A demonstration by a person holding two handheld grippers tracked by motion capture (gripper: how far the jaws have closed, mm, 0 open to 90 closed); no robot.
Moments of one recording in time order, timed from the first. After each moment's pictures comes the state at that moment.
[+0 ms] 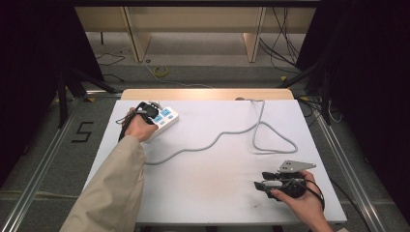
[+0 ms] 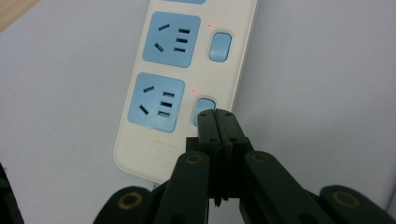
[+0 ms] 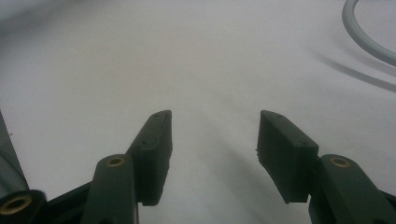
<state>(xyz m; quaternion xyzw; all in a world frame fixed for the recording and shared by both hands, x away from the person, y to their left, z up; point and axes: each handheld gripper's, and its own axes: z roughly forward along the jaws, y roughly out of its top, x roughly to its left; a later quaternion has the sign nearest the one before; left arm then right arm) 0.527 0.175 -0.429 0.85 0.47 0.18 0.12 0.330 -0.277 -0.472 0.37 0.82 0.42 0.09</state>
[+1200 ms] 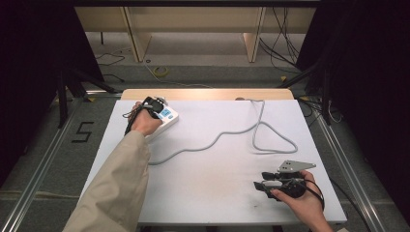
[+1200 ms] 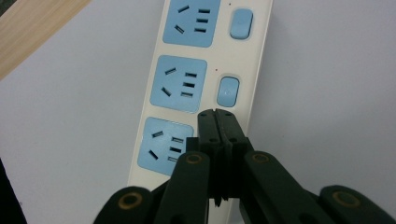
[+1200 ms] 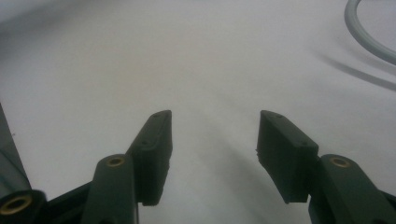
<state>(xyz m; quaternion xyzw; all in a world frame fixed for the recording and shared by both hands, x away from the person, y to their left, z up) 0.550 0.163 -0.429 0.86 0.45 0.20 0.11 0.330 -0.277 -0.472 0.37 0.82 0.42 0.08</state>
